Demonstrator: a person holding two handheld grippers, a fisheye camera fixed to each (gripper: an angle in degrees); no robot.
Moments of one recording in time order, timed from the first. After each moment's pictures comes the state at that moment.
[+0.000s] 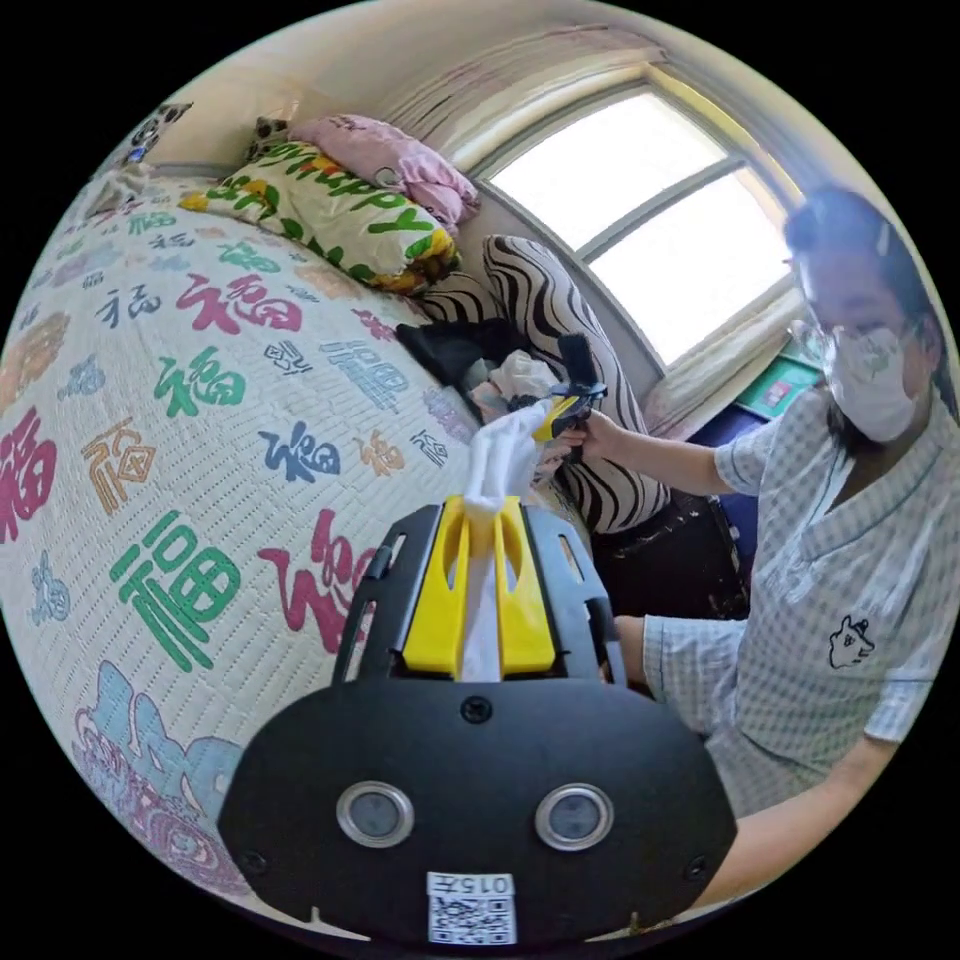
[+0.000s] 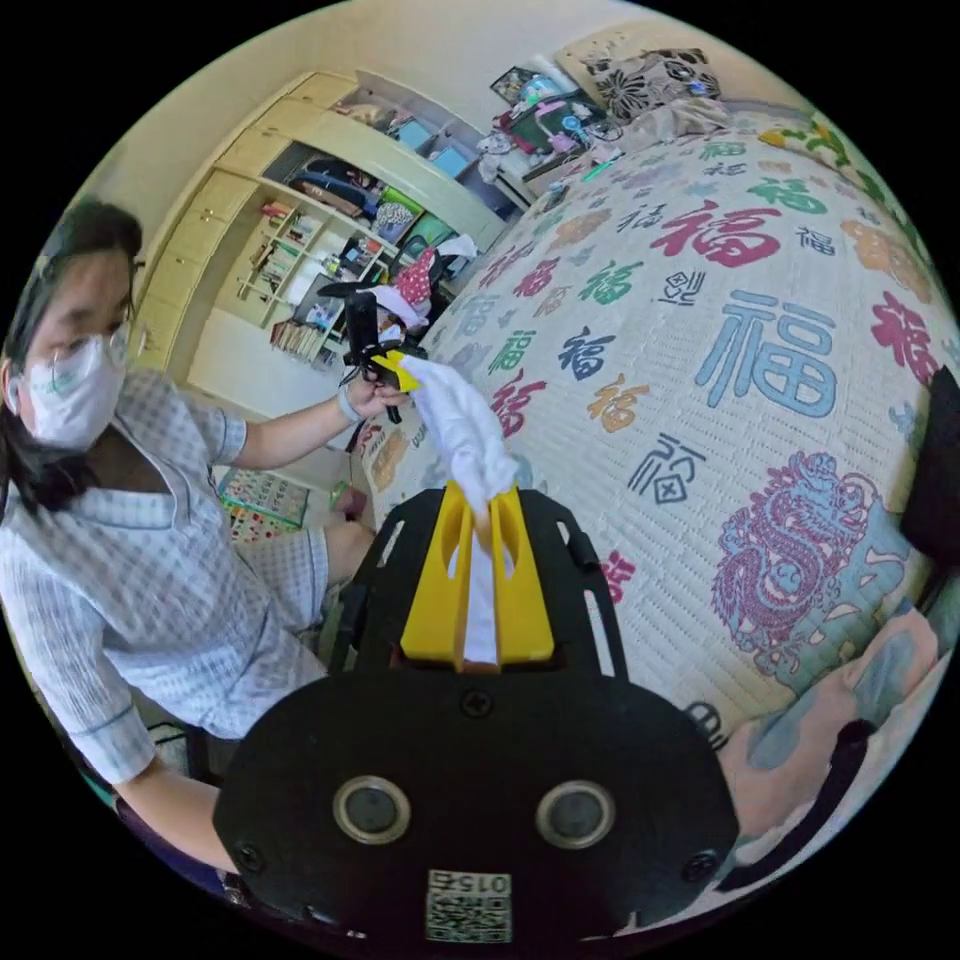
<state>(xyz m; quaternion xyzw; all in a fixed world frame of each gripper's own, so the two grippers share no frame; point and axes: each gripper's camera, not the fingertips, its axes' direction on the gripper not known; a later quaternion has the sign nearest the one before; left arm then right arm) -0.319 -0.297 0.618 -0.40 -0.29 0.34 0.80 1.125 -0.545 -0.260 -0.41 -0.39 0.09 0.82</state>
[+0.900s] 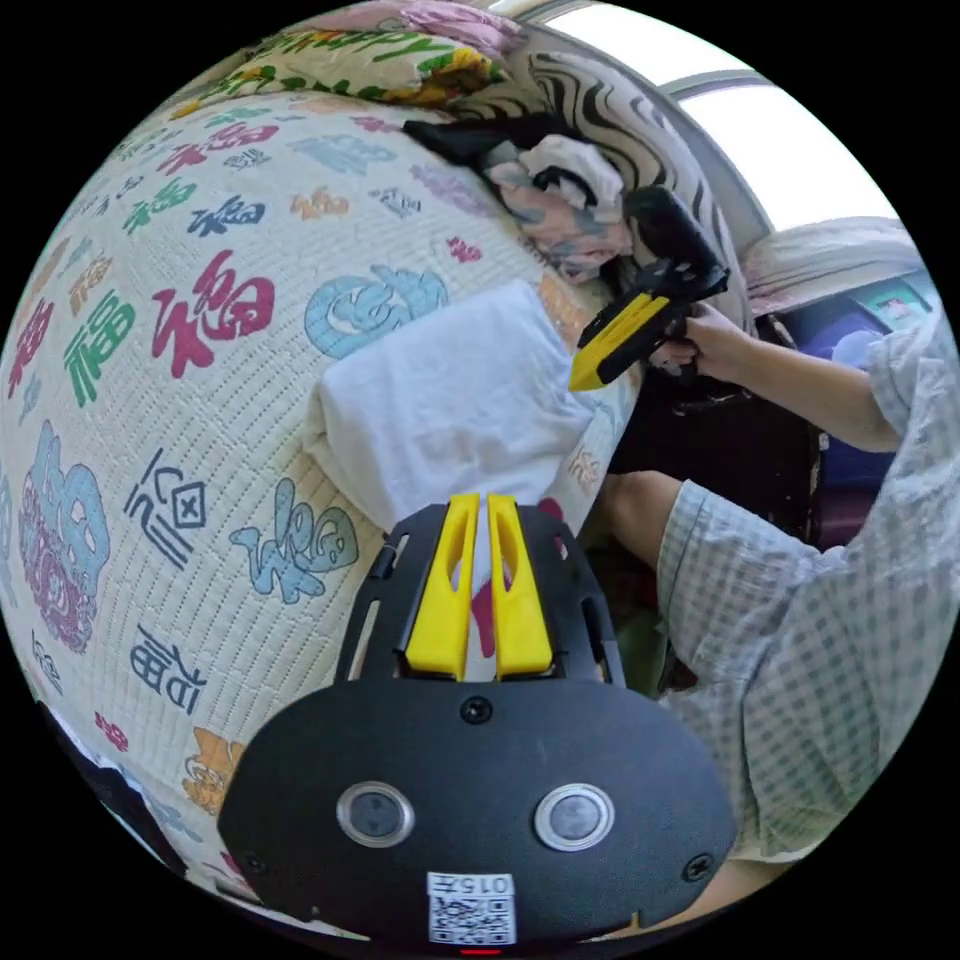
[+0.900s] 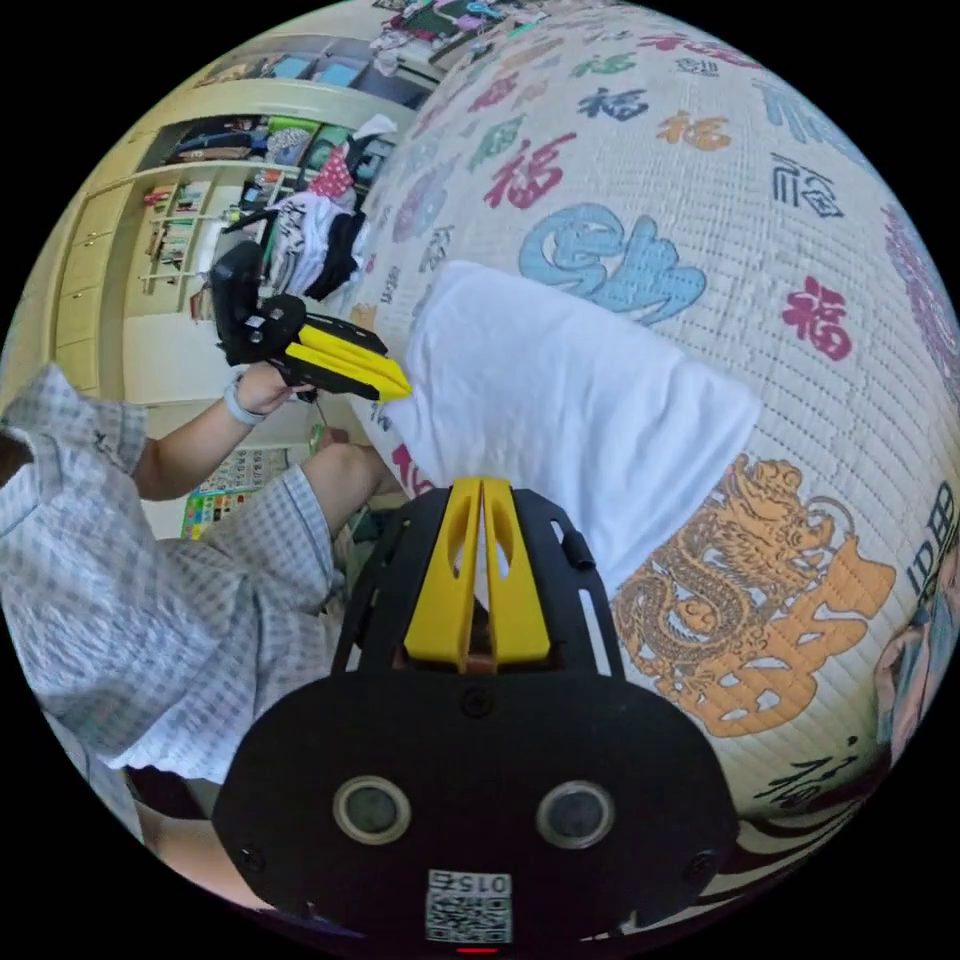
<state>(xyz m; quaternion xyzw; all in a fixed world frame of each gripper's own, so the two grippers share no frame) -0.351 -0.031 0.674 -0.51 -0.47 0.26 0.67 0.991 -0.380 -0.295 -0.55 -0.33 0.12 0.76</state>
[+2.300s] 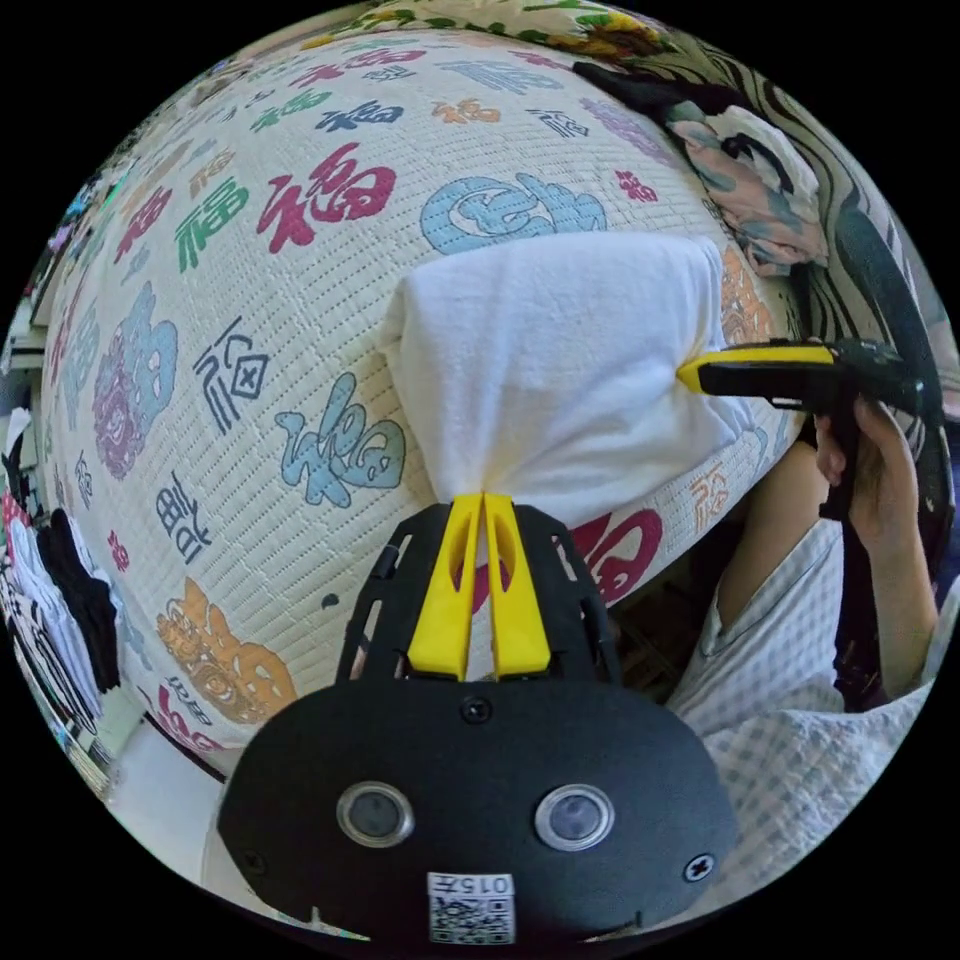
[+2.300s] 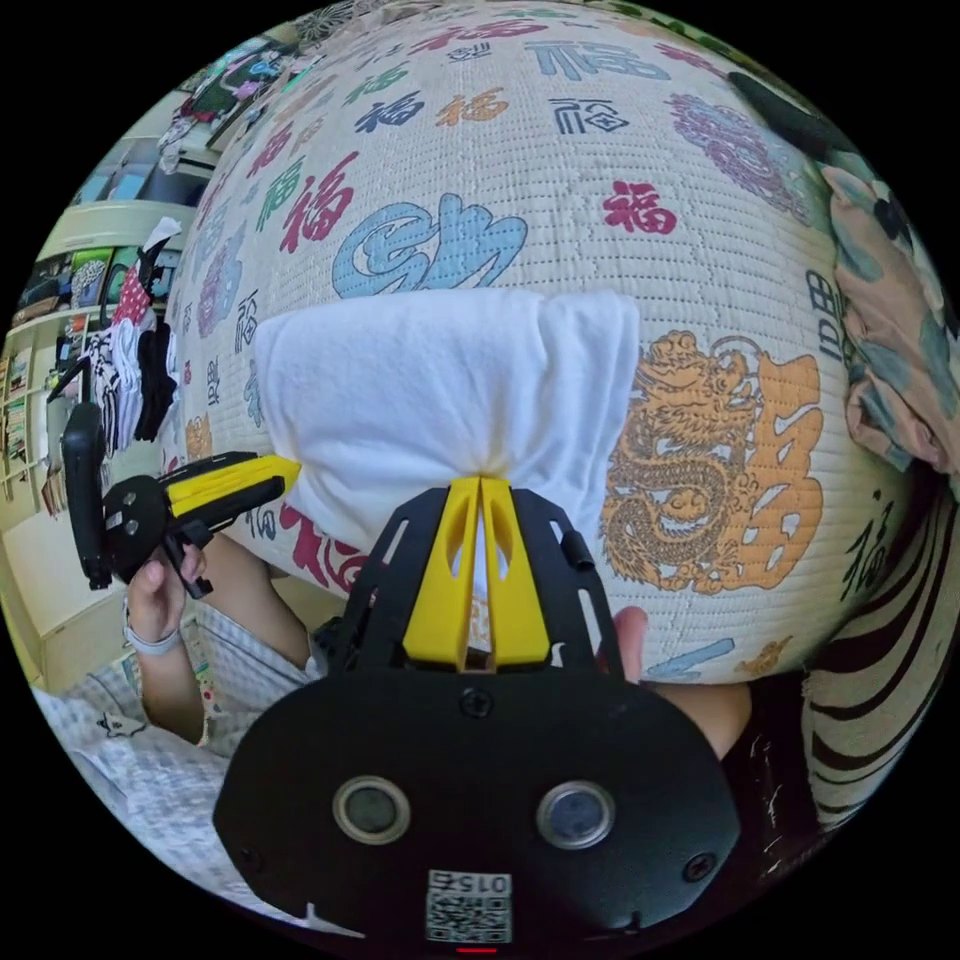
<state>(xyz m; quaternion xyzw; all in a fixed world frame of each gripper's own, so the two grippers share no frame) -0.341 0.084 0.676 -0.42 -0.70 0.19 0.55 0.844 -0.193 -0.191 -0.60 -0.02 0.18 0.78</state>
